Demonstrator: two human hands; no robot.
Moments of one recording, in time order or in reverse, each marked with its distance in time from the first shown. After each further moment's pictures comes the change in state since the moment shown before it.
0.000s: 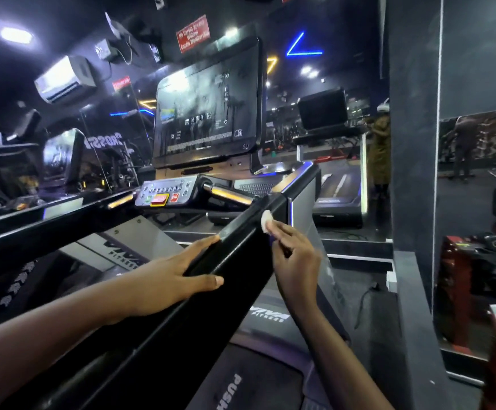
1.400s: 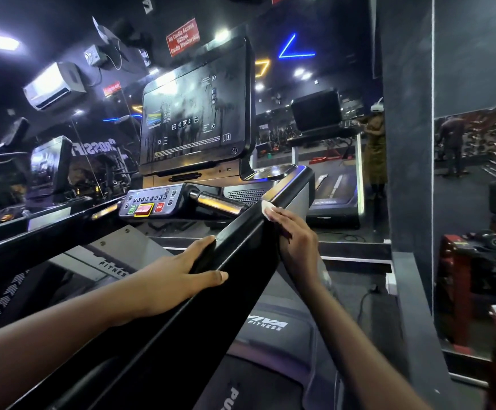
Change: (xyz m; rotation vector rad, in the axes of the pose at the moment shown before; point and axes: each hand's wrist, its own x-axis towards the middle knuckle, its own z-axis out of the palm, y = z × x) left_hand 0.048 0.028 0.002 0.094 0.016 -0.131; right_hand 0.058 0.075 0.019 -0.006 -0.117 -0.180
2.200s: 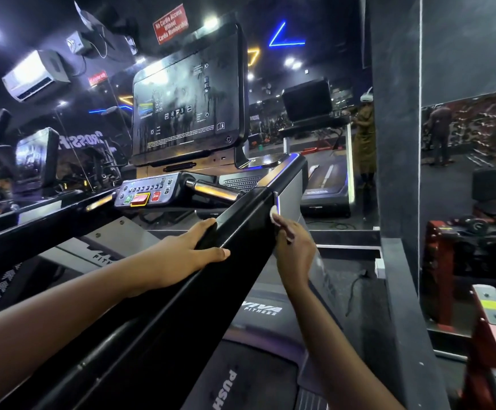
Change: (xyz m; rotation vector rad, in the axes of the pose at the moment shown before) left_hand 0.004 -0.004 0.001 -0.054 0.019 0.001; right_hand -0.036 -0.037 -0.001 0.011 0.191 0.428
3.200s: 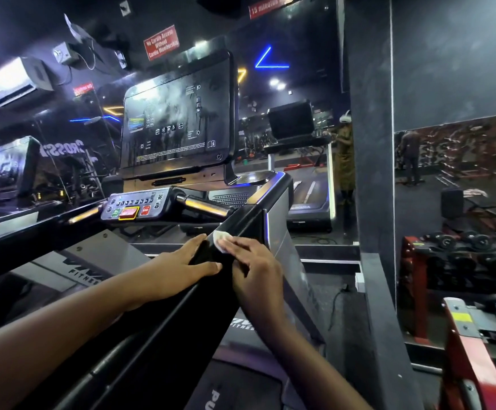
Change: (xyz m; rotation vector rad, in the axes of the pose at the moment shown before) left_hand 0.000 -0.007 -0.002 0.002 -0.019 0.011; right_hand -0.043 -0.079 -0.021 -0.066 -0.306 -0.320
